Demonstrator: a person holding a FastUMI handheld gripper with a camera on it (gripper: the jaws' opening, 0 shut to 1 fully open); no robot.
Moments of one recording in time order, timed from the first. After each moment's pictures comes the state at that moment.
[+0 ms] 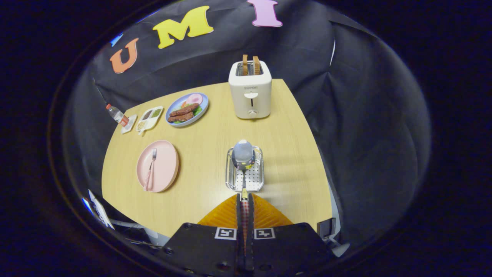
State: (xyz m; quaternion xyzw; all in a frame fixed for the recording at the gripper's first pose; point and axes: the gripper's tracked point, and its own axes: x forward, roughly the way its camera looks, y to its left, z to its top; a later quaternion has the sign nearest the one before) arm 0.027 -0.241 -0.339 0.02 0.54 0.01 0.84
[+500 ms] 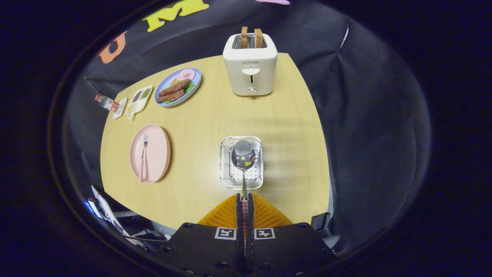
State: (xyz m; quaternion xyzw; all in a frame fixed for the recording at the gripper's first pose) arm 0.044 -0.243 -0.354 0.00 0.65 0.01 0.76
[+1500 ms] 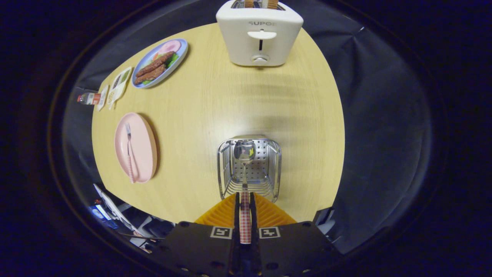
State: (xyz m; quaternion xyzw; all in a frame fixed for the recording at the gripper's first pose) arm 0.073 -0.223 -0.391 -0.01 0.75 0.00 0.66
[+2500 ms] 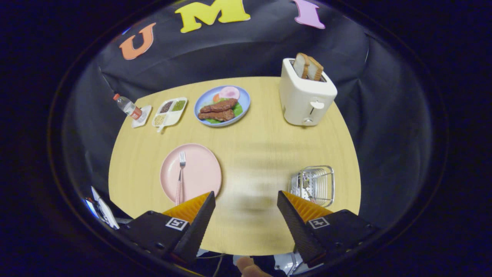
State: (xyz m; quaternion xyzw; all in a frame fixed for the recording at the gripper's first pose) arm 0.081 -0.080 -0.339 -0.02 0.54 0.05 0.84
